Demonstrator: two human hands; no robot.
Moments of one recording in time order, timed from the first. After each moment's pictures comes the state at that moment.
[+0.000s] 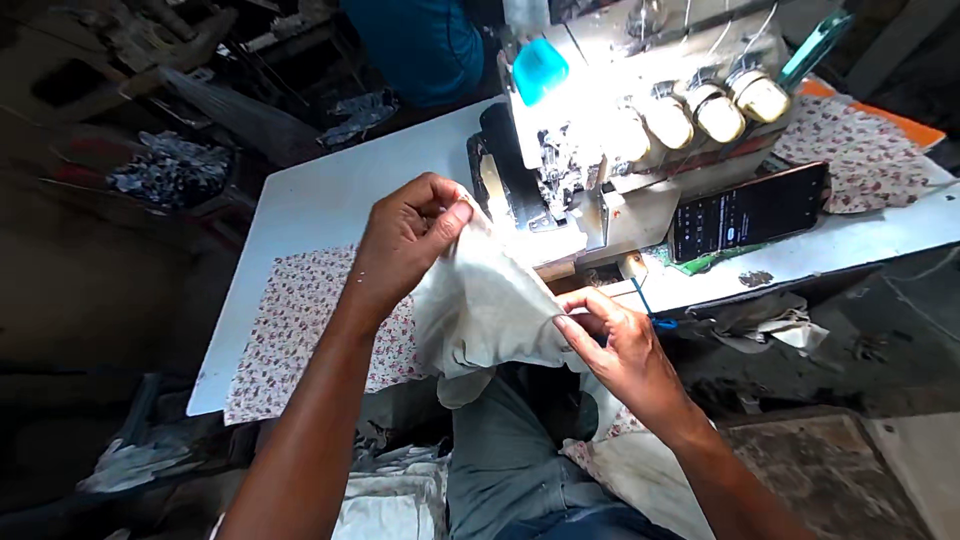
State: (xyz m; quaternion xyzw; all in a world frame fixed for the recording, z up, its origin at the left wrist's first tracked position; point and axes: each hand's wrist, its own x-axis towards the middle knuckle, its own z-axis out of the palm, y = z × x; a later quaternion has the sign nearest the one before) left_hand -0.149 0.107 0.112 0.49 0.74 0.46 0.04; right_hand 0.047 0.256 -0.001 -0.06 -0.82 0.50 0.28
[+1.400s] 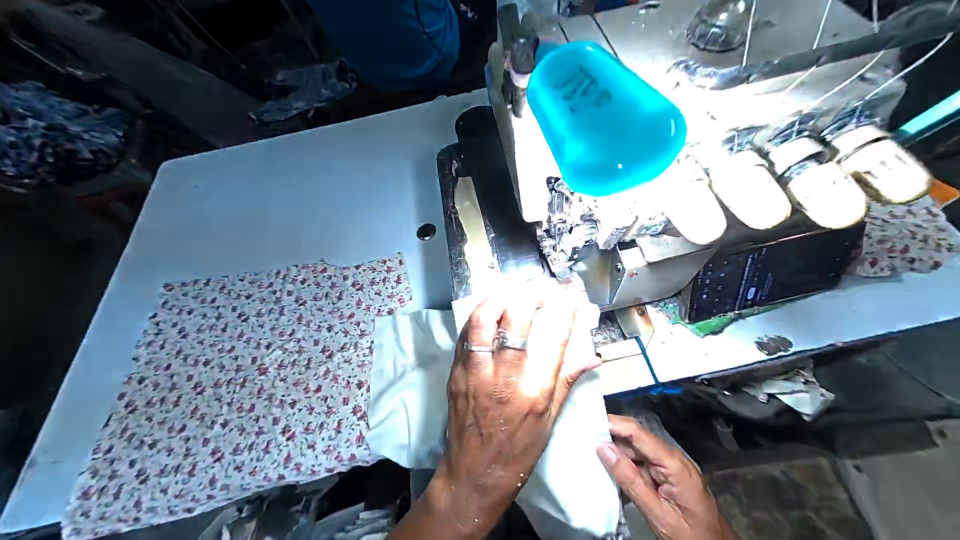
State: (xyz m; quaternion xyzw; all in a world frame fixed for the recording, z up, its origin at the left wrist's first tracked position) left_hand -0.069 0.162 0.022 0.44 0.84 0.22 -0.22; right_hand 0.099 0.258 -0.026 -0.14 -0.70 0.68 0.15
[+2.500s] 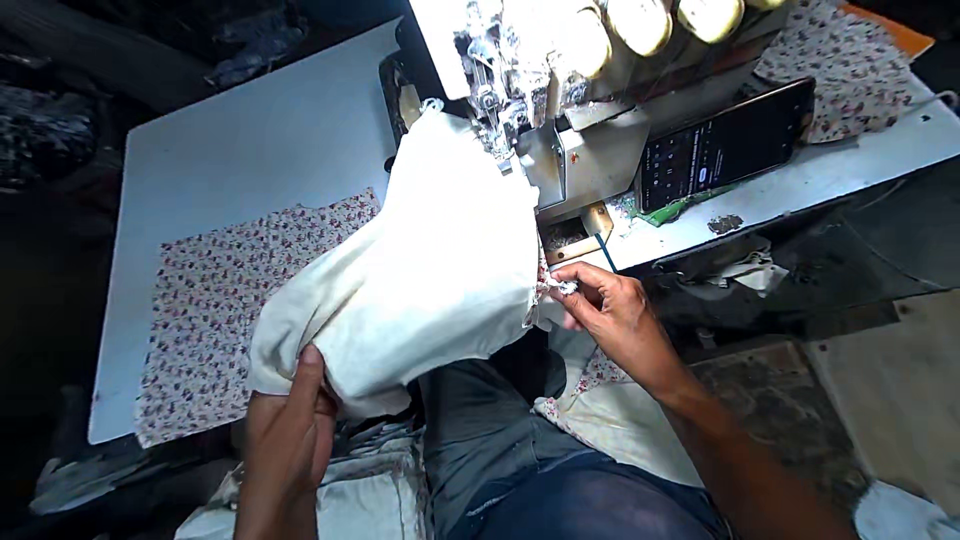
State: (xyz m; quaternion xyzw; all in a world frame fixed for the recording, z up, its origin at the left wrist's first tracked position) left_hand -0.048 0.006 0.041 0.02 0.78 0.62 0.06; right_hand 0.070 0.280 -0.028 -0.17 -0.79 0.56 0.18
